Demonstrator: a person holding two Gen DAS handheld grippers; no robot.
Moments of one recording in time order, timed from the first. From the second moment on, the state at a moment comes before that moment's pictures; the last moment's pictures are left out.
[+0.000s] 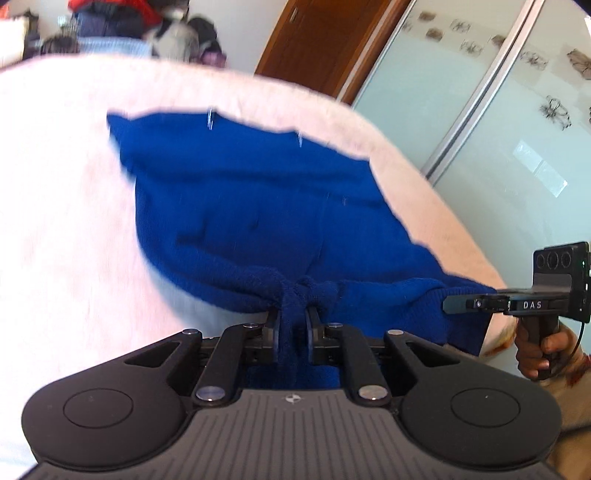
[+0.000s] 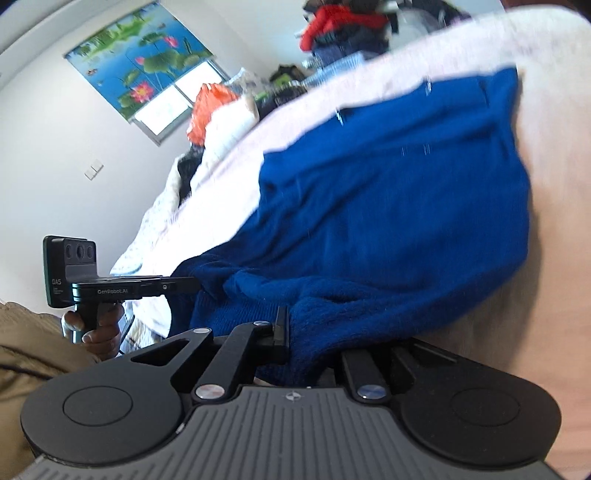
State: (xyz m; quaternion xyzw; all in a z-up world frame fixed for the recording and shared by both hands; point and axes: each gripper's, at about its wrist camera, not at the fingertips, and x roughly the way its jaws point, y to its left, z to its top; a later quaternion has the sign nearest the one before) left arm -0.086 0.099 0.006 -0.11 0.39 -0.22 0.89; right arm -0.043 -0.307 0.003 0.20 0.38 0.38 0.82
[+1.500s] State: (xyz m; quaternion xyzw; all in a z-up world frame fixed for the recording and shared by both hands) left arm 0.038 0.033 -0.011 -0.01 0.40 -0.05 0.92; right arm 0.067 -0.291 -0.042 0.26 0.39 0.28 0.84
